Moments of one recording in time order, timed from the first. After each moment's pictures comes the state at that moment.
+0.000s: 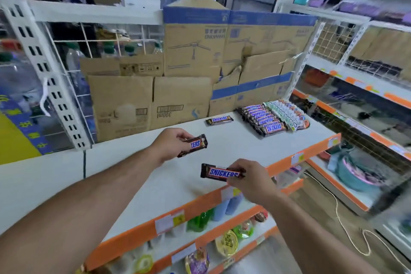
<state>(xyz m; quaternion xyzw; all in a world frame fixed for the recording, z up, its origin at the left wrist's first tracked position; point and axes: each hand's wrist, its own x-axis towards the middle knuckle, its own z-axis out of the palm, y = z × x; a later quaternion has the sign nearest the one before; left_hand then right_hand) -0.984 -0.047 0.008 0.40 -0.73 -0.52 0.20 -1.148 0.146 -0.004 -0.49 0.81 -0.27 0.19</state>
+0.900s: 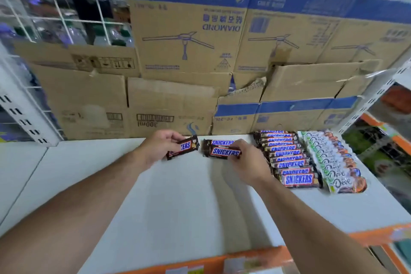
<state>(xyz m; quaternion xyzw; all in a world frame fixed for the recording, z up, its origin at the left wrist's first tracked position) -1.091 -0.138 -0.040 0.51 -0.58 -0.58 0.25 -1.332 -0.044 -0.041 -0.56 0.78 -0.21 0.15</state>
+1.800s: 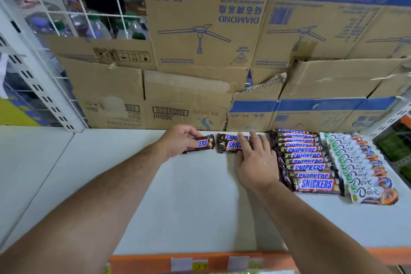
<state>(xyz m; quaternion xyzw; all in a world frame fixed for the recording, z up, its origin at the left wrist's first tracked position) -1.109 -0.133 -0.042 0.55 -0.60 -0.53 0.25 -1.333 -0.053 -0.078 -0.65 0.75 -0.12 -0.06</state>
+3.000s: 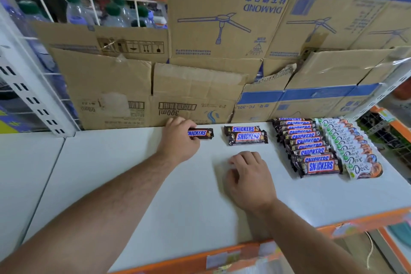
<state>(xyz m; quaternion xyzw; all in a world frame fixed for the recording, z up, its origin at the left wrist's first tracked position) -1.085 -0.152 -0.090 0.52 -0.77 -0.18 0.32 -1.256 -0.002 -0.081 -0.67 0.71 -0.21 -0.04</state>
